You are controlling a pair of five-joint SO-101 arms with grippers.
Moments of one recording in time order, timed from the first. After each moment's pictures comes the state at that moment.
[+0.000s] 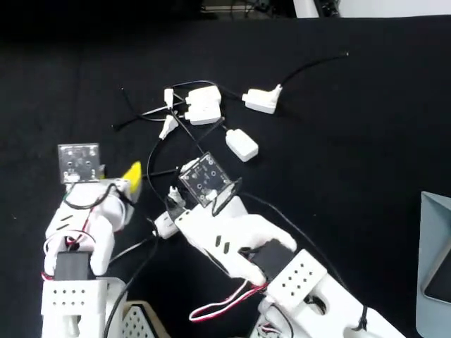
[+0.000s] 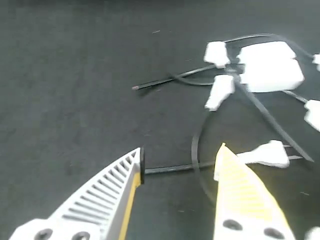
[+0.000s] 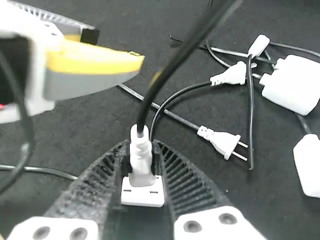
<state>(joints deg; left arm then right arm) -6.0 -84.7 79.8 44.2 -0.4 -44.7 -62.0 75.5 29.2 -2.1</state>
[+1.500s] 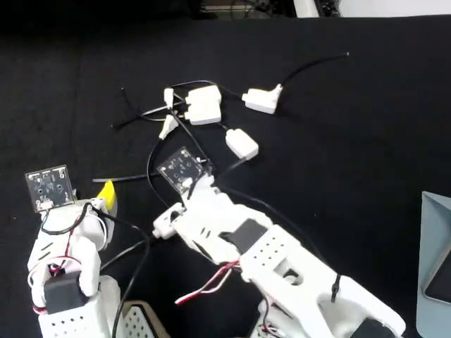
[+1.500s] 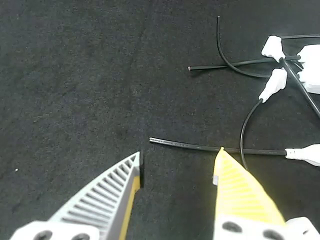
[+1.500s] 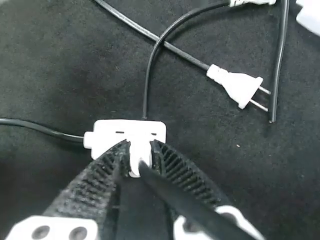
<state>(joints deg) -18.6 -103.9 81.9 64.3 -0.2 -44.1 -39.3 67.8 32.9 -2.1</state>
